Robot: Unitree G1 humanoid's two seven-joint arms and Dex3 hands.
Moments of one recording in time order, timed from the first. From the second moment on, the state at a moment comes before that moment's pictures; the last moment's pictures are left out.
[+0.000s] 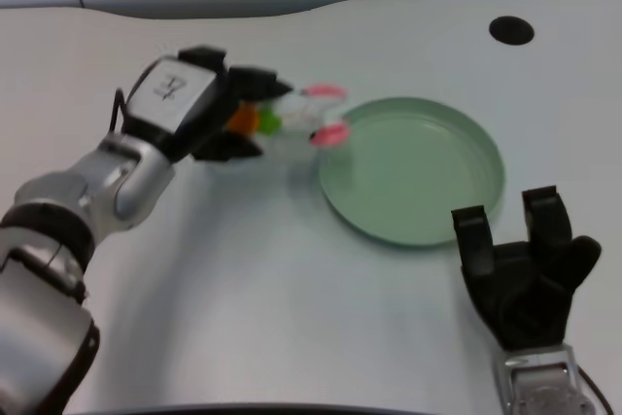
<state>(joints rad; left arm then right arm) -0.96 0.34 -0.55 1.33 0.79 -0.65 0.65 -0.35 0.08 -0.63 0.92 0.83 0.06 1.20</state>
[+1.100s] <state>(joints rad) -1.00 0.08 -0.55 1.34 0.77 -0.72 0.66 -0.36 0.10 -0.63 0.91 0.85 0.03 1.22</state>
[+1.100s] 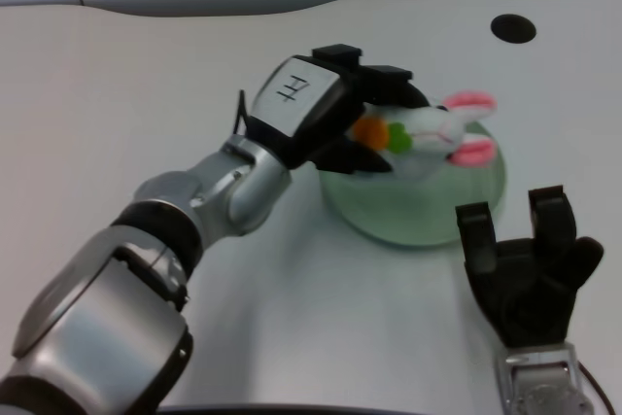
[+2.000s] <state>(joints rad) -0.99 0.05 -0.59 1.36 0.79 -0.45 0.48 -0.35 0.10 -0.64 0.91 0.87 0.01 1.25</state>
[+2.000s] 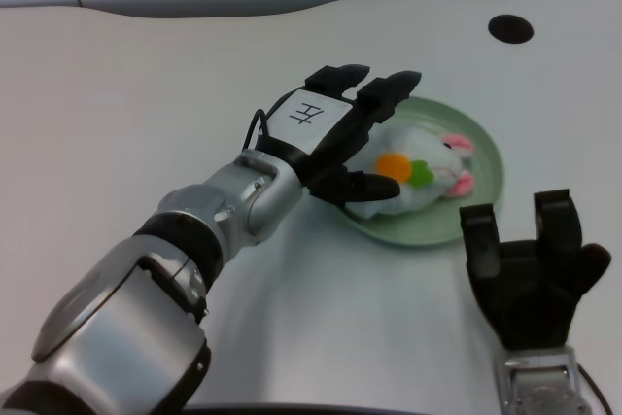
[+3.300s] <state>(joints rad) -0.48 0.00 0.49 1.08 -0.58 -0.03 -1.17 -0.43 0.03 -0.64 1.10 0.81 0.04 1.24</state>
